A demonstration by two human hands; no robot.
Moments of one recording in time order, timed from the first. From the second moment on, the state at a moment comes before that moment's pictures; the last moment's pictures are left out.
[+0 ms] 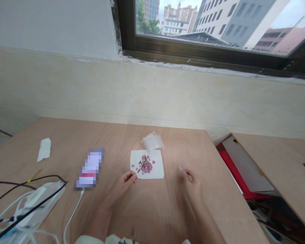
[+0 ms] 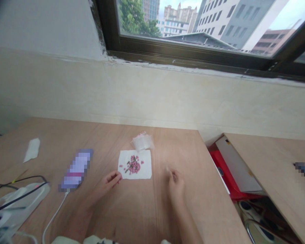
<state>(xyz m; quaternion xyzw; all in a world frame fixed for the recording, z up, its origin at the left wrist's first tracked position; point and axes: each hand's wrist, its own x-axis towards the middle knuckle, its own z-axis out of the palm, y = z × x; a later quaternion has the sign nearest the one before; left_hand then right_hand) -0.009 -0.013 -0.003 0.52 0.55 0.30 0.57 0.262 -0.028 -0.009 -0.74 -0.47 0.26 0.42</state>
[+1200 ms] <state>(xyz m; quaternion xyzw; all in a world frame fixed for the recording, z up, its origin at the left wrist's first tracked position) 0.011 -0.028 0.031 0.66 0.48 0.25 0.52 0.159 -0.047 0.042 -0.55 -0.59 0.50 0.31</state>
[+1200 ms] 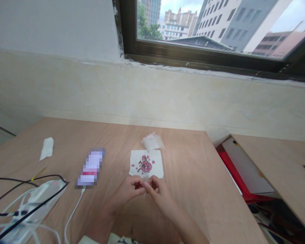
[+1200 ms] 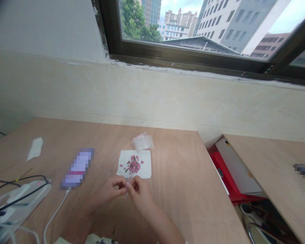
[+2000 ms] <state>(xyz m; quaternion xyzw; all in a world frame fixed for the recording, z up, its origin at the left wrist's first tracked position) 0.010 -0.019 0.026 0.61 0.48 0.27 0.57 0.162 -0.031 0.022 -0.53 -0.54 0.58 0.30</state>
